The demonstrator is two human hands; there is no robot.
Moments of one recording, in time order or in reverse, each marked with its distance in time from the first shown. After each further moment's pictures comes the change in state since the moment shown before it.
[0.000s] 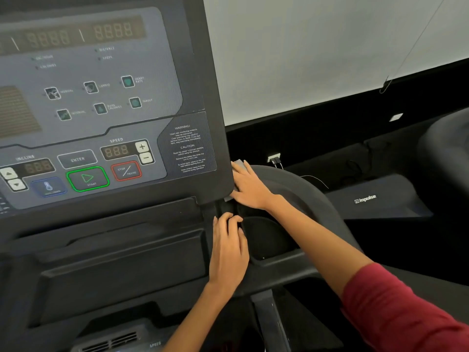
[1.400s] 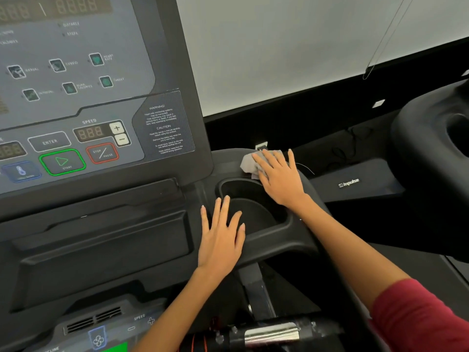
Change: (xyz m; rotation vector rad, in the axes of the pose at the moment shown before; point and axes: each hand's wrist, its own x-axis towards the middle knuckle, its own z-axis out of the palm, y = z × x) left_hand -0.018 0.007 0.004 0.526 -0.273 0.226; right_hand -0.101 0.033 -0.033 -0.544 0.124 0.377
